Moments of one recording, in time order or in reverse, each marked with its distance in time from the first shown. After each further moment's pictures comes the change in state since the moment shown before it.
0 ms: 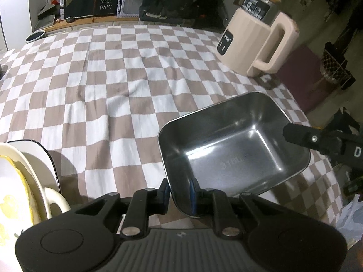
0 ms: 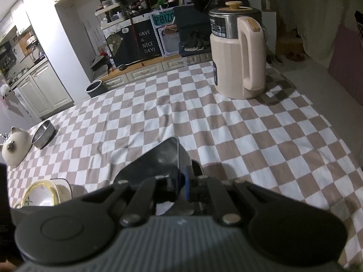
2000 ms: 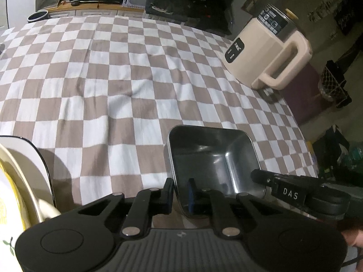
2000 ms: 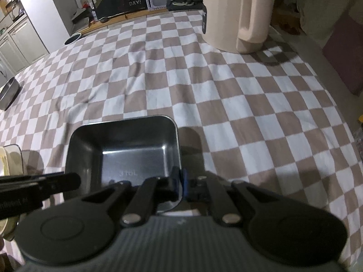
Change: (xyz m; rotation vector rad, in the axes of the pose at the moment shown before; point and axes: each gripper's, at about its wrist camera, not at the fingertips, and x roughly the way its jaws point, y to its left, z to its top) left arm 0.010 0.025 0.021 -0.116 0.015 -0.077; right arm 0.090 -0.019 0.002 -0.065 0.246 -0.118
